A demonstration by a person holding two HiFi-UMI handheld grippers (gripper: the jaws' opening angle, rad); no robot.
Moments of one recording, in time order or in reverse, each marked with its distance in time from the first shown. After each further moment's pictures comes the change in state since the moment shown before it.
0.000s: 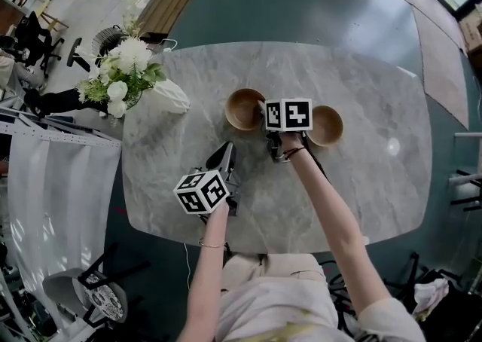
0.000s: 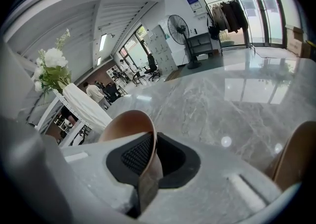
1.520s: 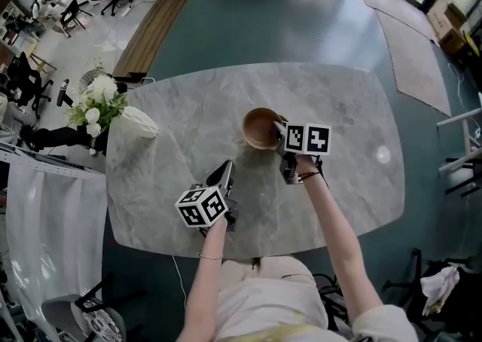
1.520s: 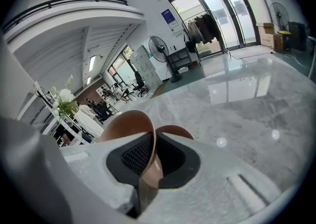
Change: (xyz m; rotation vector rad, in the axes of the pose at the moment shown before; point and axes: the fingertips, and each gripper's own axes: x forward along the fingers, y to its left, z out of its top) left arm 0.011 -0.127 -0.053 0.077 0.043 -0.123; right arm -0.177 -0.113 -0.012 0.159 -0.184 -0.066
